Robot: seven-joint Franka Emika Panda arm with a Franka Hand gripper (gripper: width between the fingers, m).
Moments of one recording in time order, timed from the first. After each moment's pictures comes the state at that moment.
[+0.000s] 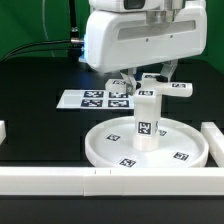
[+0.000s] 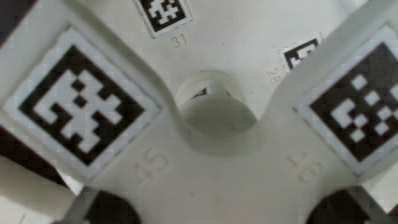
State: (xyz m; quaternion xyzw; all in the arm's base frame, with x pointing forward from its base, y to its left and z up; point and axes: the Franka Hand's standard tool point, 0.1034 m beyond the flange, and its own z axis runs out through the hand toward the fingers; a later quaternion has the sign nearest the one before) arm 0.558 0.034 0.101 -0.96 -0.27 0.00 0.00
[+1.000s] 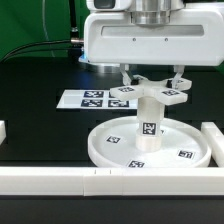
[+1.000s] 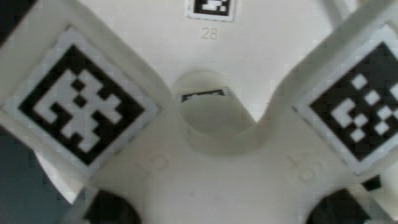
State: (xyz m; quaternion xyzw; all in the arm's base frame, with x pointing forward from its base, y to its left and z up) arm 0.560 0.040 0.099 -0.98 0.20 -0.01 0.03
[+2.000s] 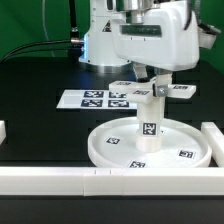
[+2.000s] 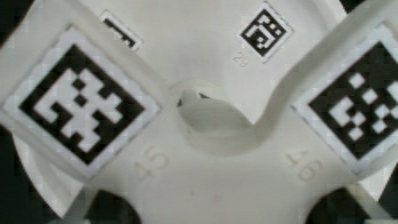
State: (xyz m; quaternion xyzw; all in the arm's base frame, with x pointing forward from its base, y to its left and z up) arm 0.559 0.039 0.099 -0.78 0.62 -0.02 0.08
